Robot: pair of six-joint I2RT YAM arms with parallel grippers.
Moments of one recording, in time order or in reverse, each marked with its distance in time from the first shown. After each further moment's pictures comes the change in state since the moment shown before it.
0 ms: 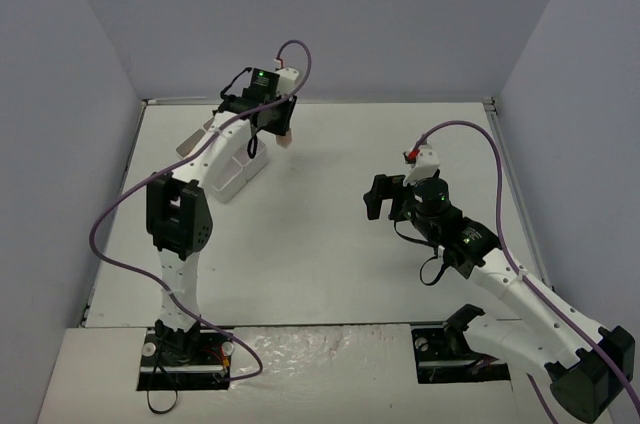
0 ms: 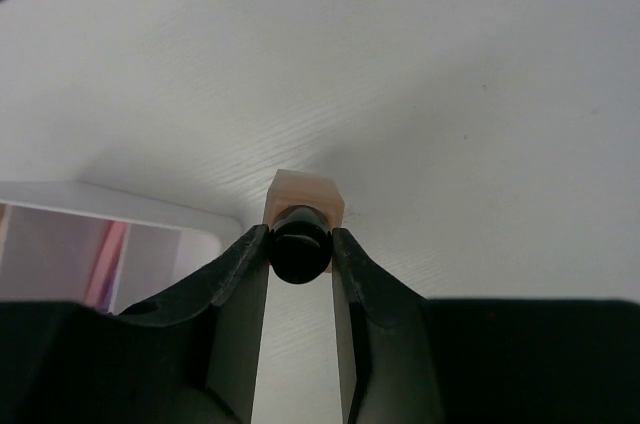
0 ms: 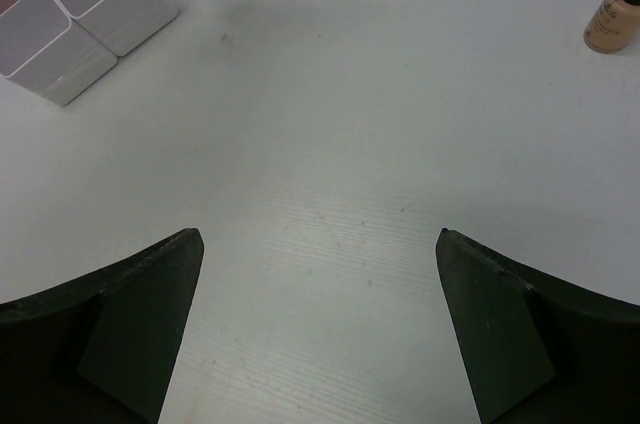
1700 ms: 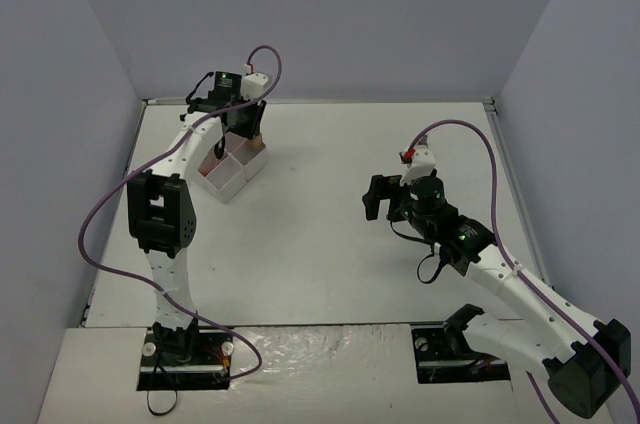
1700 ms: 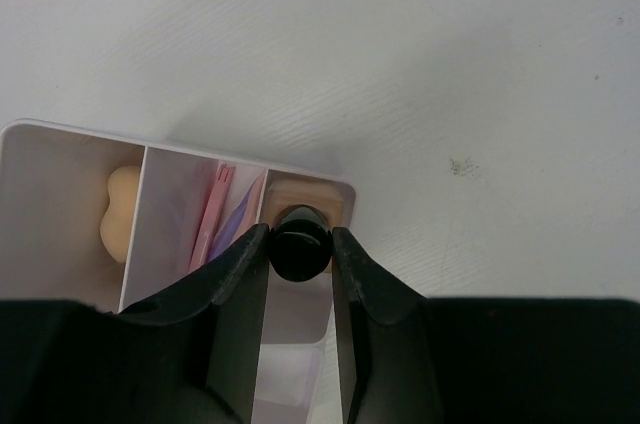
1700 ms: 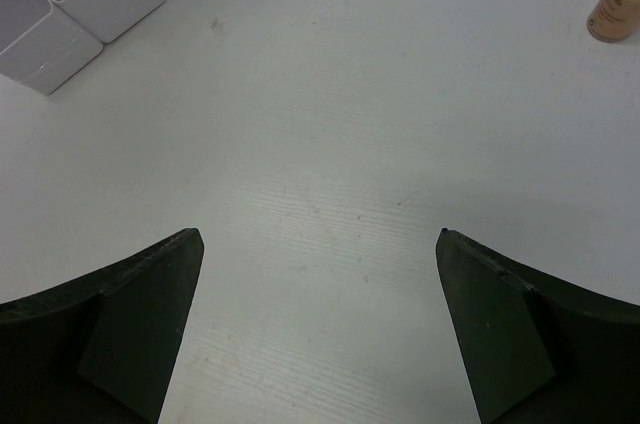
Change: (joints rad) left arm 0.176 -0.049 -0.118 0.025 0.125 0.167; right arm -0.002 0.032 0.000 0.000 0.000 -0.005
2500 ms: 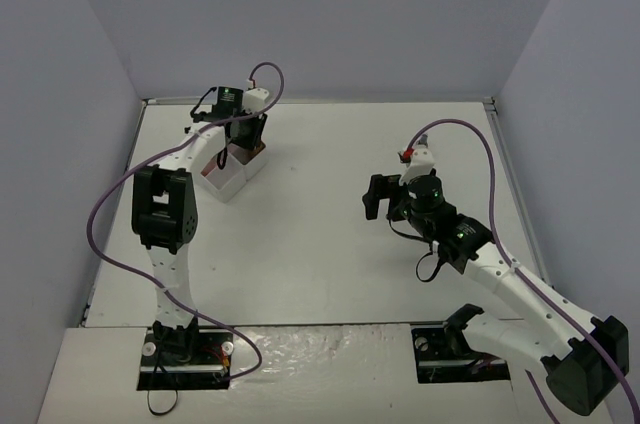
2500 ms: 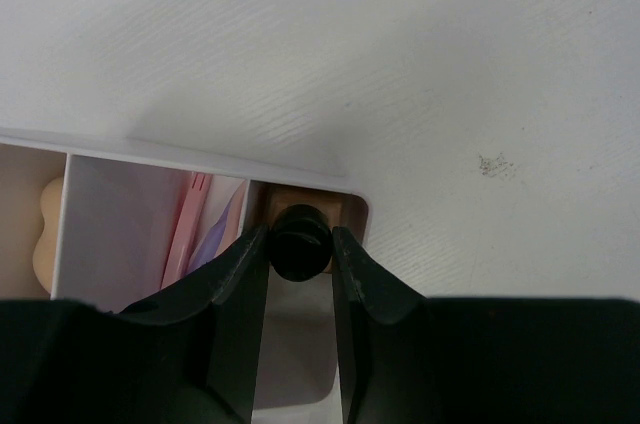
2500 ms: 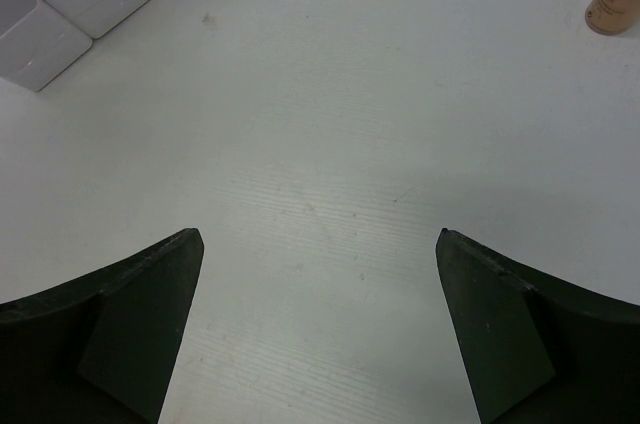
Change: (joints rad) left arm 0.015 0.042 -0.136 0.152 0.029 0.017; right arm -0.005 0.018 0.000 0.000 0.000 0.000
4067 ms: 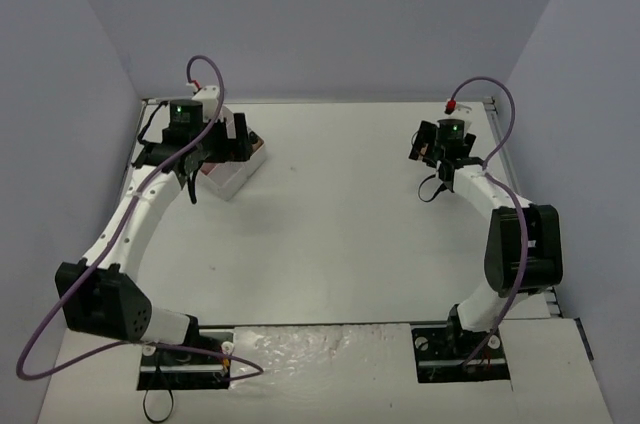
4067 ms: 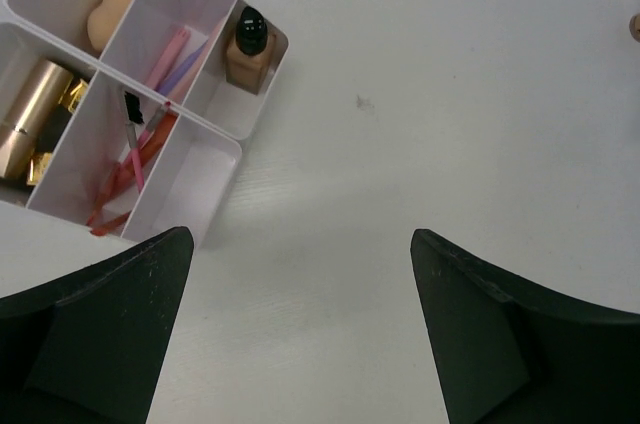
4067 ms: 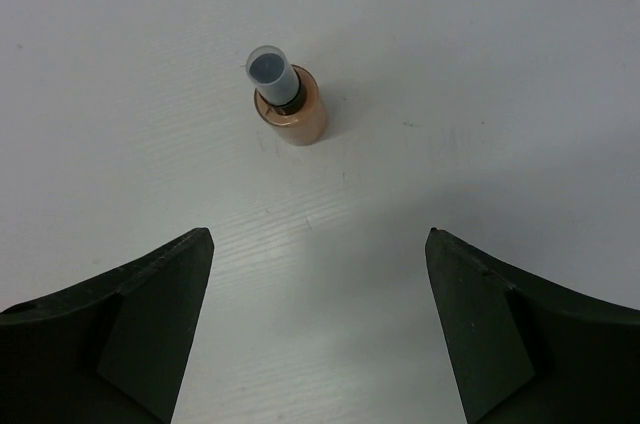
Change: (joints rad) left arm 0.003 -0.654 -0.369 -0.077 -0.061 -0.400; right arm -0.510 0.642 0.291 0.207 0.023 -0.038
